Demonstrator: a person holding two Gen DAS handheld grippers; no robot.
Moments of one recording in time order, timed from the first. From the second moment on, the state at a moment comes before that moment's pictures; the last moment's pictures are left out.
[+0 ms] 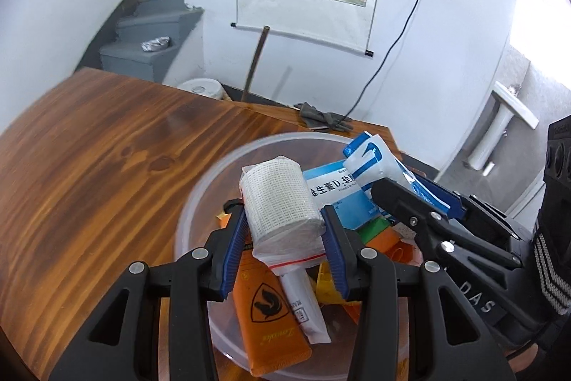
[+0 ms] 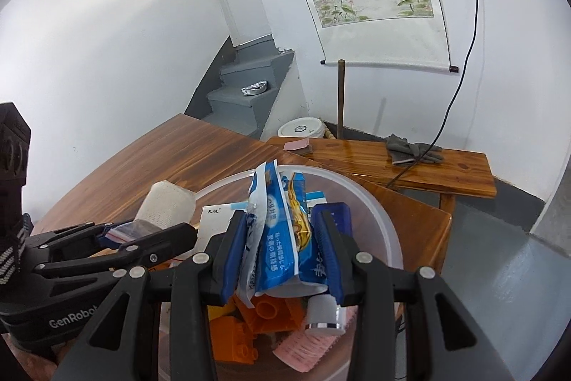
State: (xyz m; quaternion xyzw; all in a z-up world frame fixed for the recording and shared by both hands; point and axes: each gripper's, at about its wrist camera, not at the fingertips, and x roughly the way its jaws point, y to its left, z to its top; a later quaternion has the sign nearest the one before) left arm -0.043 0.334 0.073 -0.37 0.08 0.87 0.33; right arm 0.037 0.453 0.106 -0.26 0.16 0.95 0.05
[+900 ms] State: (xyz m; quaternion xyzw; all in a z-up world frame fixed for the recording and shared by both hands) left arm -0.018 0.289 0.091 -0.33 0.07 0.90 0.27; right arm 0.045 0.423 0.101 -0.28 0.12 0.95 0.01
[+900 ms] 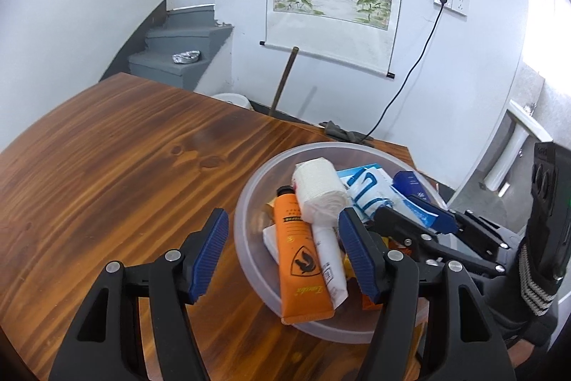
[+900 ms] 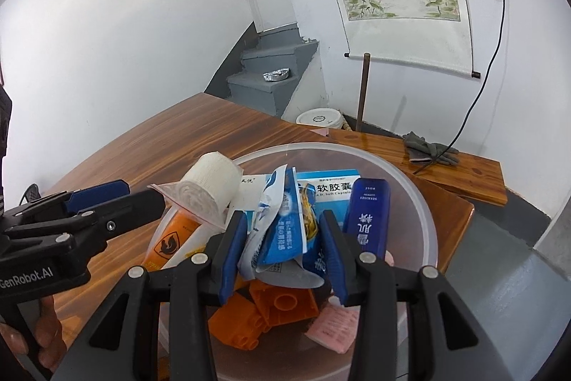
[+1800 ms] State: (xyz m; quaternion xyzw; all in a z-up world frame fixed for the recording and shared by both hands) left arm -0.031 0.222 0.093 -0.34 0.02 0.92 0.18; right arm 0.040 0.358 0.100 -0.32 0.05 0.95 0.02
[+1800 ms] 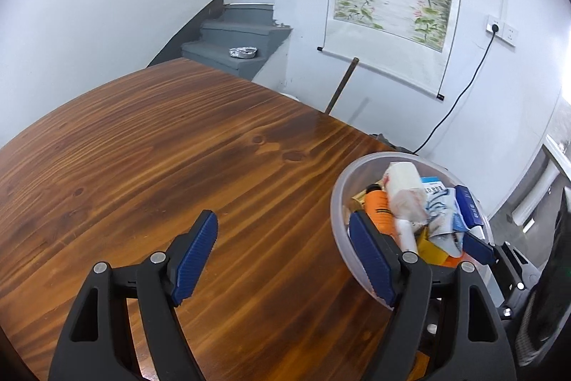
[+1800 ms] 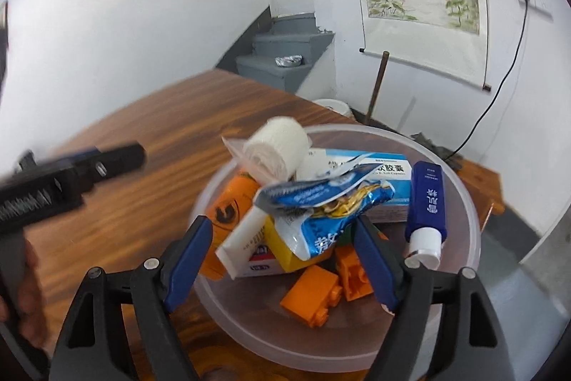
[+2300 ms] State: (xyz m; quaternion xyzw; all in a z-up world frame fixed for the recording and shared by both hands) left arm -0.016 0.240 0.085 -0.34 0.04 0.91 0.21; right arm 0.072 0.405 0.099 -0.30 0.08 0.95 0.05
